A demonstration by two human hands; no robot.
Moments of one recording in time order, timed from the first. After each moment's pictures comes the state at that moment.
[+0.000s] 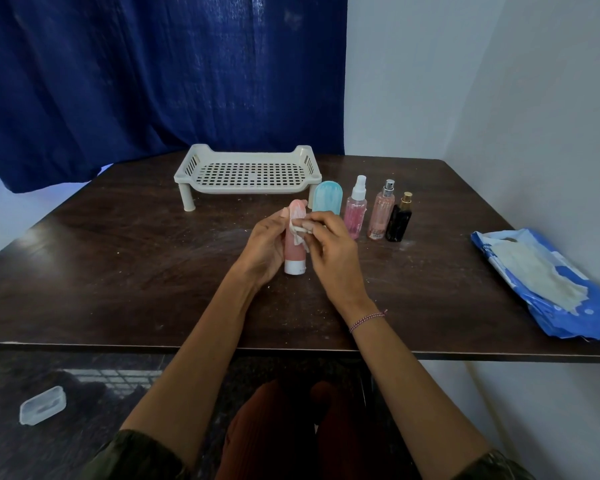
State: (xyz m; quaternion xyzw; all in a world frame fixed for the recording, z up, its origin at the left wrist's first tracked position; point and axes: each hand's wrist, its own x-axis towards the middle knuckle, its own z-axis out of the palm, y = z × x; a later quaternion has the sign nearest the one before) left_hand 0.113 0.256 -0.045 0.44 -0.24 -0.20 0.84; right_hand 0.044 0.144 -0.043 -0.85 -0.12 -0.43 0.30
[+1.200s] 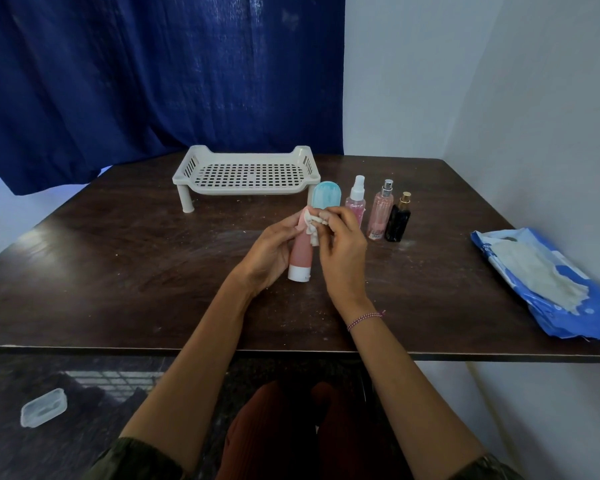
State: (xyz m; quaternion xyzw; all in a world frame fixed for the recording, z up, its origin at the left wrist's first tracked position) left_hand 0.103 0.255 -0.040 0.48 -0.29 -0.26 0.79; right_hand 0.047 0.144 -0.042 -0.81 -0.03 -0.47 0.36
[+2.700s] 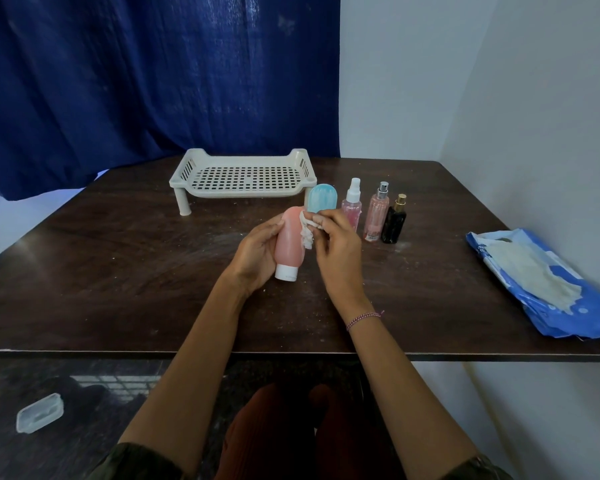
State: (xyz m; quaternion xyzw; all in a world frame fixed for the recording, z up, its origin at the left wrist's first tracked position) left_hand 0.108 0.263 -0.041 0.50 -0.22 -0.22 0.81; right_hand 0.048 0.138 -0.038 -0.83 -0.03 -0.42 0.35
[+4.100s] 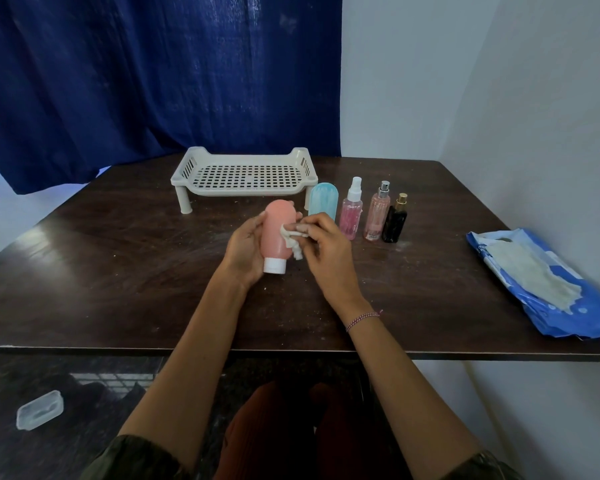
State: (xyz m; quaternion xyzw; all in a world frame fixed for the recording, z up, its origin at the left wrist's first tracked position) left_hand 0.111 0.271 -0.035 0.42 -0.08 -0.25 0.87; right_hand 0.046 0.144 -0.041 -0.84 -0.12 -0.38 0.37
